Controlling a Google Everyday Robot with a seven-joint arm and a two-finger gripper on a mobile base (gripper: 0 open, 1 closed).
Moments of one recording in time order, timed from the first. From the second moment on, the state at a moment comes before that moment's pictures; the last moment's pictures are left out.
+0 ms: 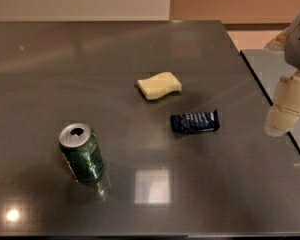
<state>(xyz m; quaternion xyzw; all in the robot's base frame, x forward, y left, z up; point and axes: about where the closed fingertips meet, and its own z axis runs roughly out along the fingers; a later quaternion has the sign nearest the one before) 0.438 -0.217 0.976 -0.60 0.78 -0.03 0.16</state>
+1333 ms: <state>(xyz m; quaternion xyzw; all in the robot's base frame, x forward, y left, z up) 0.438 -0.167 0.916 -0.62 0.76 0.03 0.18</state>
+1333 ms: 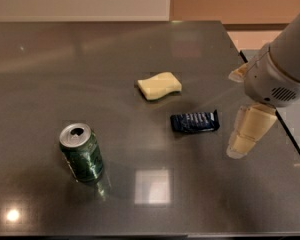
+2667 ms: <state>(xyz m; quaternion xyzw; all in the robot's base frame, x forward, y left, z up) 0.481 -0.147 0.835 -0.60 0.78 0.09 0.17</state>
